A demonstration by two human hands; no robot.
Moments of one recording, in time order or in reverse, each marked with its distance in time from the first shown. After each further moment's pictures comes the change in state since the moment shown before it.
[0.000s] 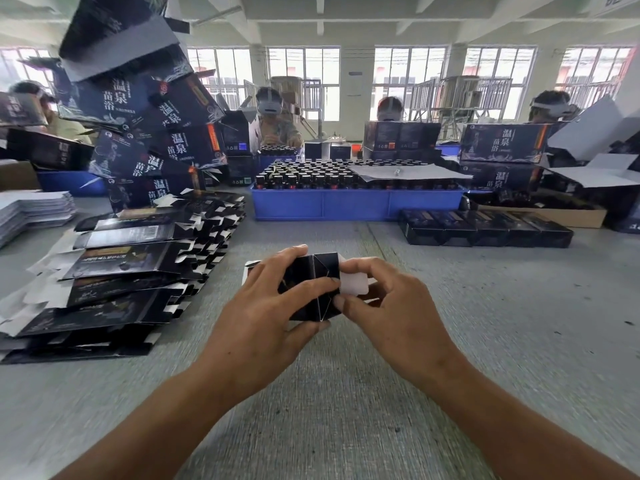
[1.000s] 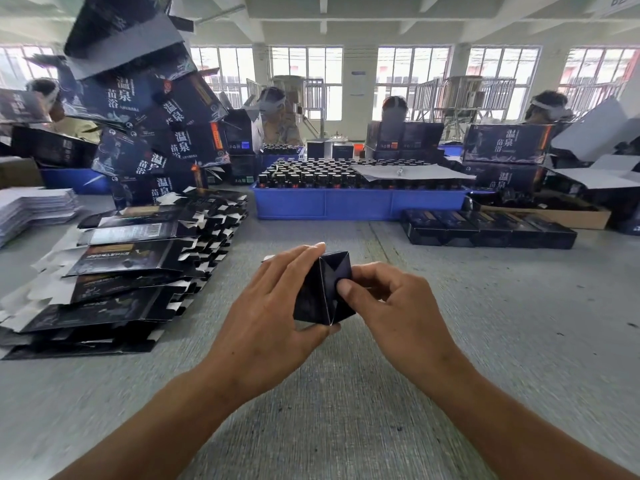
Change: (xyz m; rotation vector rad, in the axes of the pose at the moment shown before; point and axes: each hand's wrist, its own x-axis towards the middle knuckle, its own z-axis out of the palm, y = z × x) left_hand 0.000 0.007 0.003 -0.054 0.025 -0.077; right_hand 0.002 0.001 0.004 0.158 0.024 0.063
